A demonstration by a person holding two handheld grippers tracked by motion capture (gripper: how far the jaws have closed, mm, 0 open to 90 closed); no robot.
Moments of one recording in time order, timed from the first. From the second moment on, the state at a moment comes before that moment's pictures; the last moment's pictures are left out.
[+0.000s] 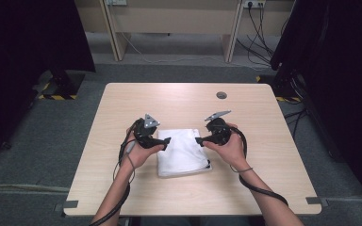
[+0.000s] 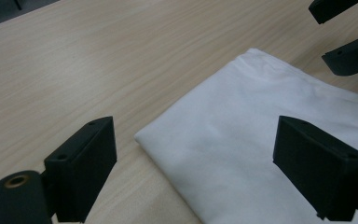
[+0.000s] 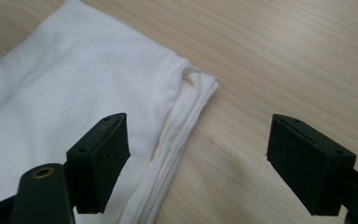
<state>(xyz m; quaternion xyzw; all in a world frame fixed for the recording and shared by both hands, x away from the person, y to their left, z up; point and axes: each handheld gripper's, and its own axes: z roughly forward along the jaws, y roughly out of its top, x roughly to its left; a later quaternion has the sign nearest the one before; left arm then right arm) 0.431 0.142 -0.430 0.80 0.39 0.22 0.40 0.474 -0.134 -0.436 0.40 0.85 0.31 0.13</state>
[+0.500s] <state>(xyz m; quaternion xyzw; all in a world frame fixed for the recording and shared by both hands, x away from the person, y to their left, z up) 0.404 0.163 -0.430 0.79 0.37 0.25 0.42 0.459 -0.173 -0.434 0.41 0.84 0.33 0.14</state>
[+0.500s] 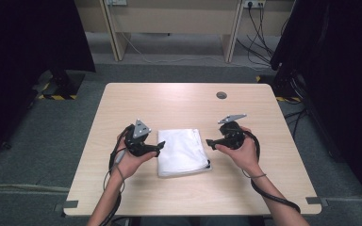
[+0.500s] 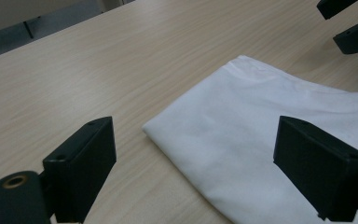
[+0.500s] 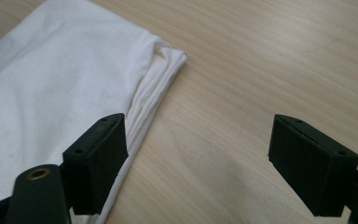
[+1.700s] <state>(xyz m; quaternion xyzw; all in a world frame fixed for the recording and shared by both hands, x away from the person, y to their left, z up) 0.364 0.202 -0.441 0.77 0.38 0.28 0.43 0.421 -0.251 -0.437 0.44 0.81 0.35 0.17</state>
